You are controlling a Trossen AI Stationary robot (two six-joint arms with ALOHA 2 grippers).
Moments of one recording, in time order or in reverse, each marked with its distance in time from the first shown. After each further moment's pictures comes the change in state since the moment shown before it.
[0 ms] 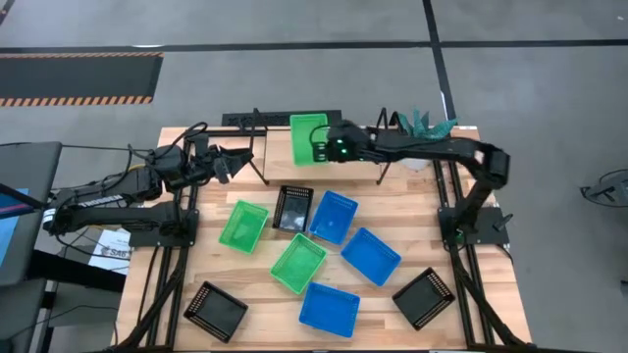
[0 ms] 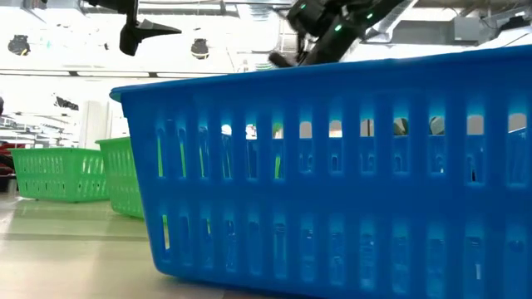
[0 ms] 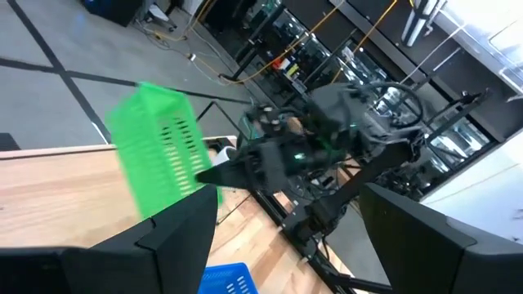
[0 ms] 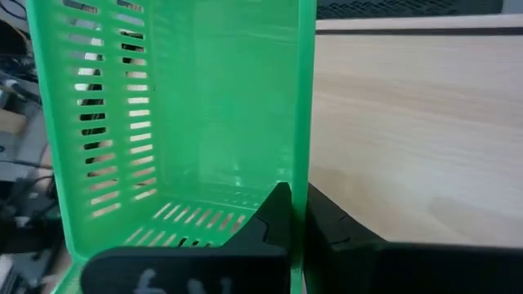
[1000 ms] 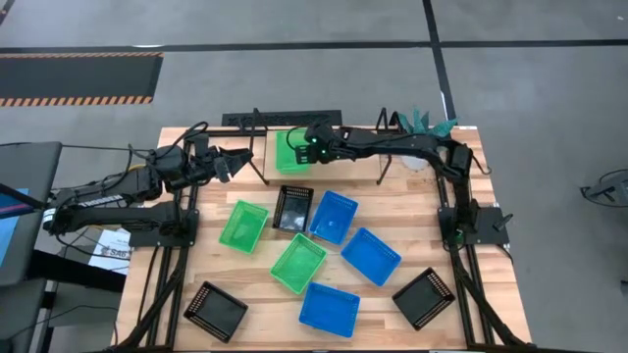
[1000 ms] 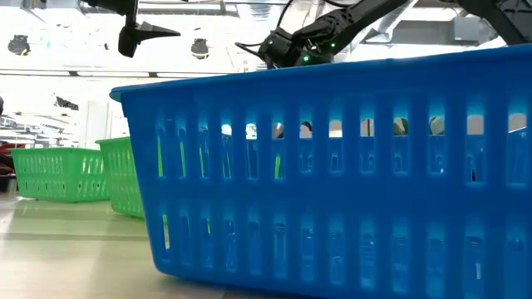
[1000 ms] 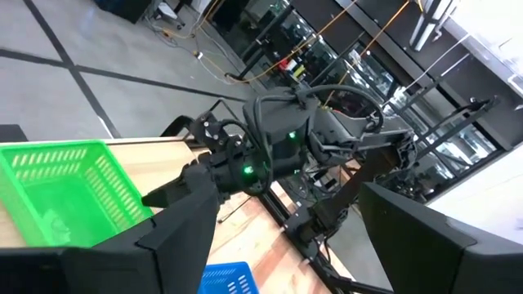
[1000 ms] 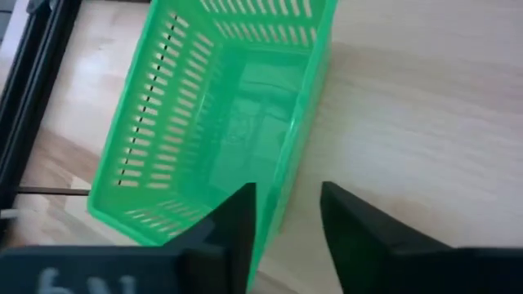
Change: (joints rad) left arm 0.000 0.000 0.000 -0.014 -0.022 -0.033; right arm -0.031 0.265 0.208 -0.059 -0.081 -0.044
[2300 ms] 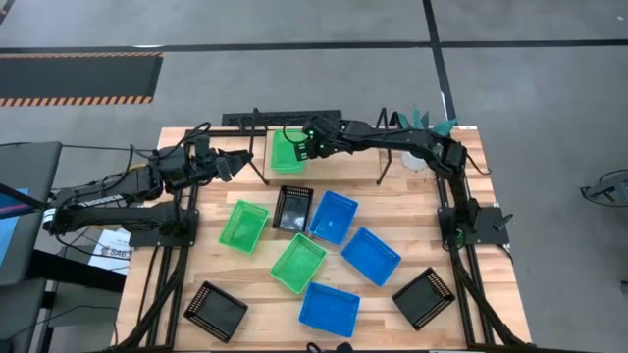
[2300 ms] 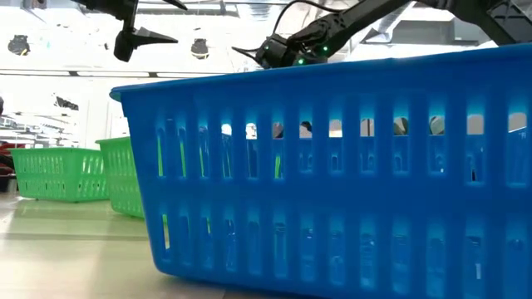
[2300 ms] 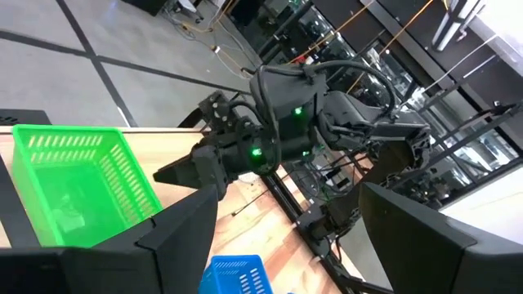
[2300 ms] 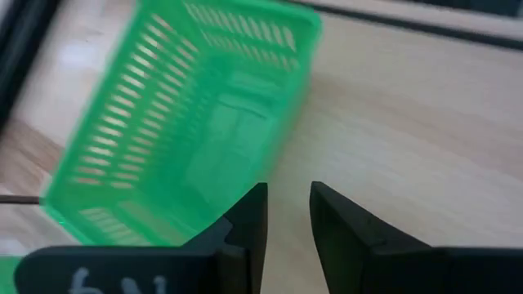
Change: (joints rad) left arm 0.000 0.000 0.000 -0.053 -0.029 -0.034; right arm -0.042 0.058 0.101 -0.059 -0.003 -0.131
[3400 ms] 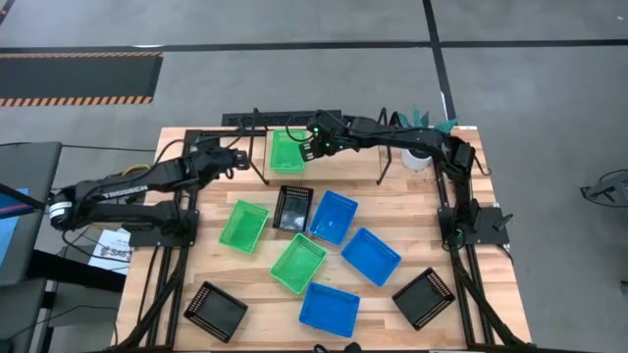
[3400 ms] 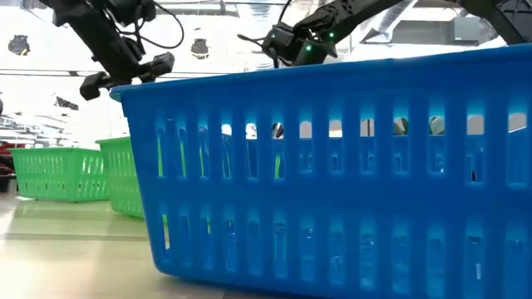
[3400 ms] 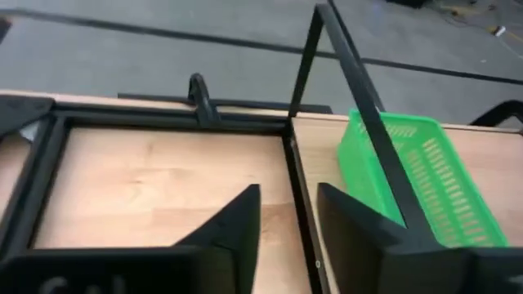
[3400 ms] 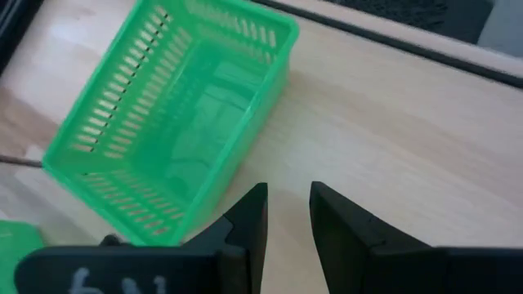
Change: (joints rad) left arm 0.142 0.285 0.000 -0.378 -0.427 -0.065; right arm -0.002 -0.070 0.000 -0.120 0.024 -0.085
